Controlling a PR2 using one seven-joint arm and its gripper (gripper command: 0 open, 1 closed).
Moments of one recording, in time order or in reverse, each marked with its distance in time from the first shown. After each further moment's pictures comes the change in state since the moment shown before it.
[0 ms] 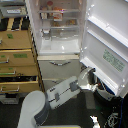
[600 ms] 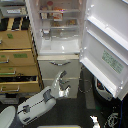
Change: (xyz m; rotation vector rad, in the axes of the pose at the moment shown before) arm -0.167 -0.036 0.146 0.088 -0.216 0.184
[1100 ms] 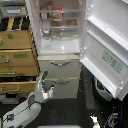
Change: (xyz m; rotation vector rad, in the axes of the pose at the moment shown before) arm -0.071 0.009 0.110 0.145 -0.094 0.174
